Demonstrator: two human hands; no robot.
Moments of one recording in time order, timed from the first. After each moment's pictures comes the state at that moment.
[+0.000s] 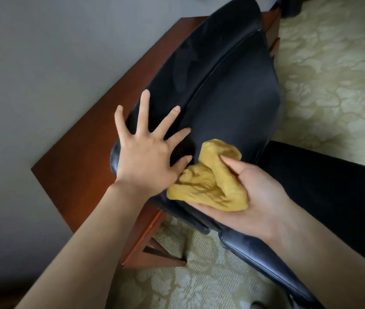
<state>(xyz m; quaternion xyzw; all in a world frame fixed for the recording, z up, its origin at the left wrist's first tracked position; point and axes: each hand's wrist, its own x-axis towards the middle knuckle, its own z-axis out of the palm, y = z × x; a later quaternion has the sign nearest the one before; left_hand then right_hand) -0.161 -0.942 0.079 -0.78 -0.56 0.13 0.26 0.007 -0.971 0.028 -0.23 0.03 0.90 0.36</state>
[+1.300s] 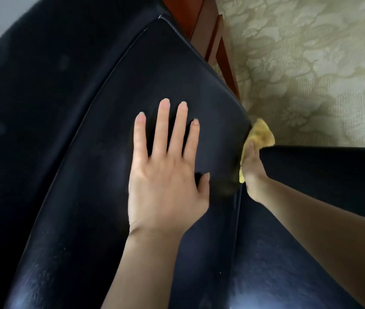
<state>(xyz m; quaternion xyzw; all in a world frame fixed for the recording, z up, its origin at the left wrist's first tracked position) -0.036 -0.783 -0.029 -0.80 -0.47 0.18 0.33 0.081 -0.733 -0.225 -0.60 -0.10 0.62 0.49</state>
